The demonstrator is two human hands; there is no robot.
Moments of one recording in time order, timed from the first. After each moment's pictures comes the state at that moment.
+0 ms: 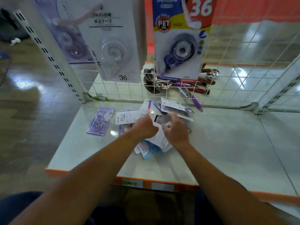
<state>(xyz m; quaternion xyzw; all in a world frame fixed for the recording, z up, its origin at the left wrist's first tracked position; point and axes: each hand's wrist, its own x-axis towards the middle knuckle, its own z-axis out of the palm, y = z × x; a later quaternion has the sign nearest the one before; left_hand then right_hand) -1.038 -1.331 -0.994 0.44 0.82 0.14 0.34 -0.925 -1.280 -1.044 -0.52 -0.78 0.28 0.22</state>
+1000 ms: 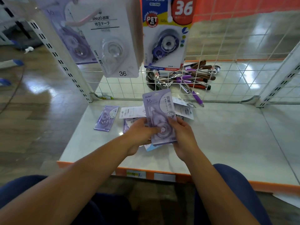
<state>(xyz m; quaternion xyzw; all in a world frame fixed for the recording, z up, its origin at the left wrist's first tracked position) -1.000 -1.398 -0.955 0.26 0.70 0.42 0.52 -0.887 -1.337 -0.997 -0.39 -0.35 0.77 0.37</state>
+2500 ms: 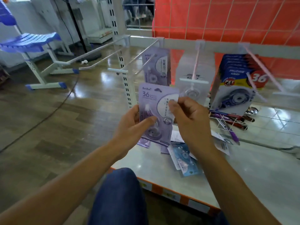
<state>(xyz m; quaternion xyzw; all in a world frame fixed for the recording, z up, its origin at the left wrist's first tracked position) -1.116 -1.521 -0.818 0.33 0.64 0.63 0.28 -1.004 -1.418 -0.811 -0.23 -0.71 0.50 0.43</state>
